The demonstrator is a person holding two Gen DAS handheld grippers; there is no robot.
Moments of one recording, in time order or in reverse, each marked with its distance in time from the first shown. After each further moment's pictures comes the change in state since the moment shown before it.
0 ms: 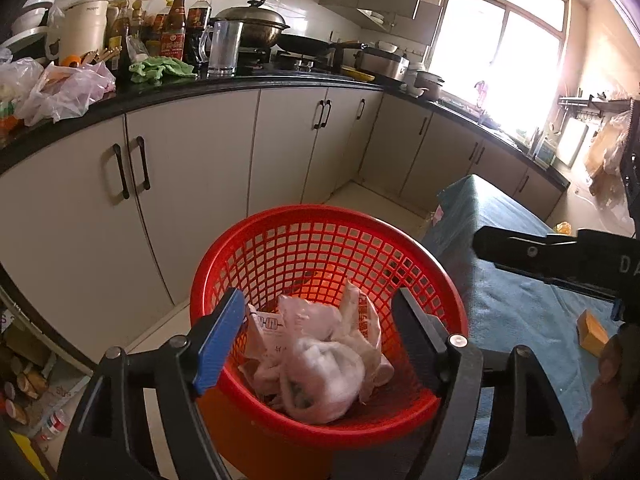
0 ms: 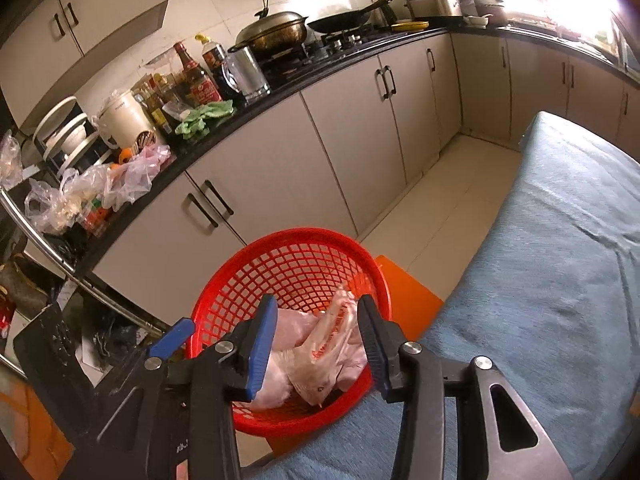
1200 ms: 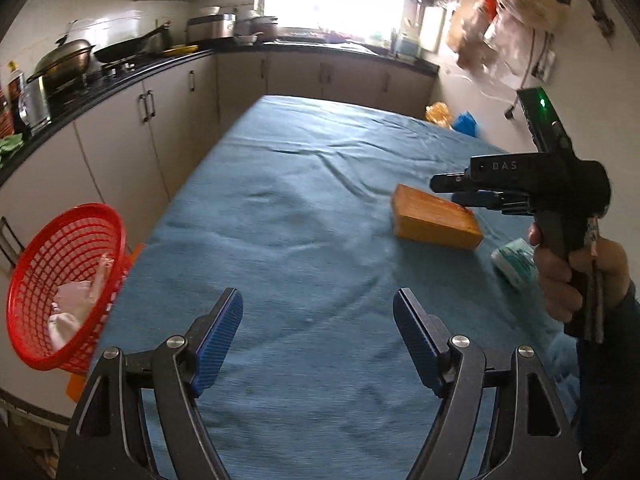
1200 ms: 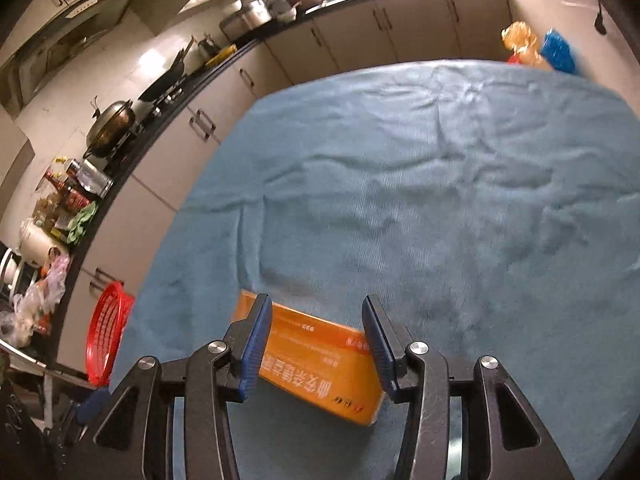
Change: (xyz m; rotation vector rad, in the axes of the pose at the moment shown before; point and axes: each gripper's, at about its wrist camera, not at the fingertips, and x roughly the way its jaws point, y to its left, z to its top) left arm -0.035 -0.245 -0.076 0.421 0.189 -0.306; right arm -0.183 -0.292 -0.070 0.433 -0.034 -0.227
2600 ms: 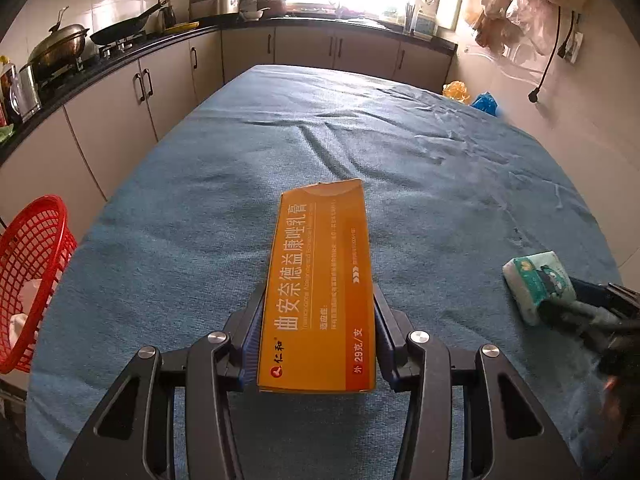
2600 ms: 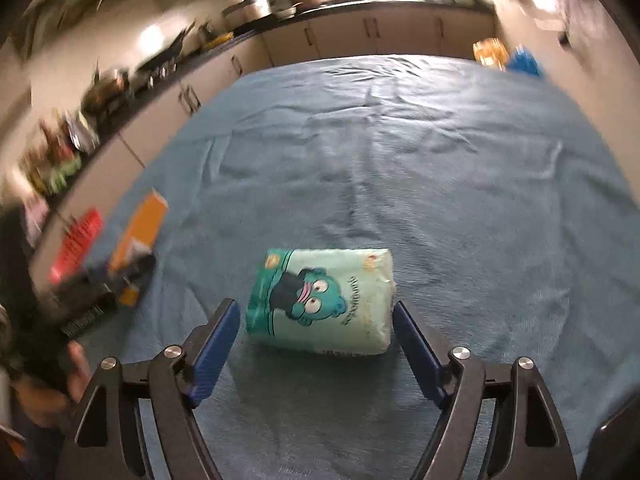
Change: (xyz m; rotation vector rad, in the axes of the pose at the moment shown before) left arm 0.072 -0.031 0.015 -0.033 0.079 0.053; right arm -0.058 -0.018 -0.108 -0.156 -0.023 -0.184
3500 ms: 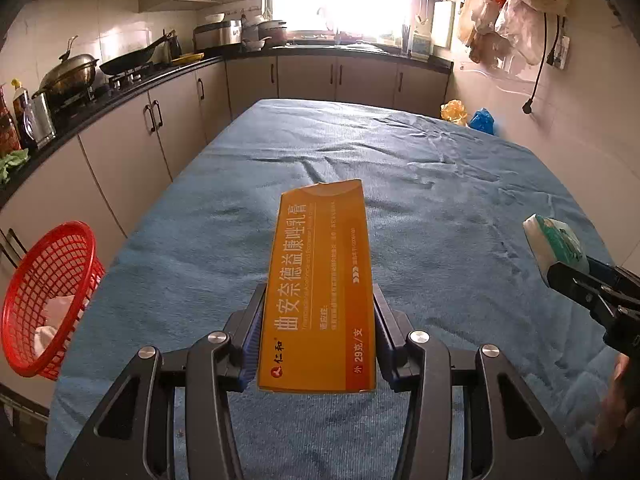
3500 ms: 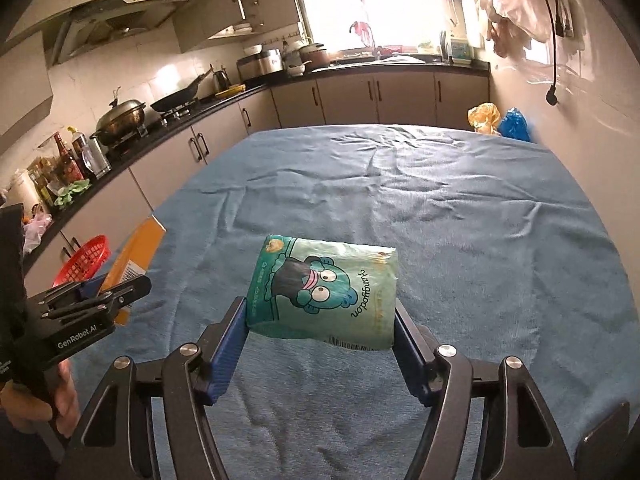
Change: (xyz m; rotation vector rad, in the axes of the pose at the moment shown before) left arm -0.033 -0.010 -0.003 0.043 -0.105 0.051; right arm -0.034 0.003 -0.002 -0.019 -0.242 0.000
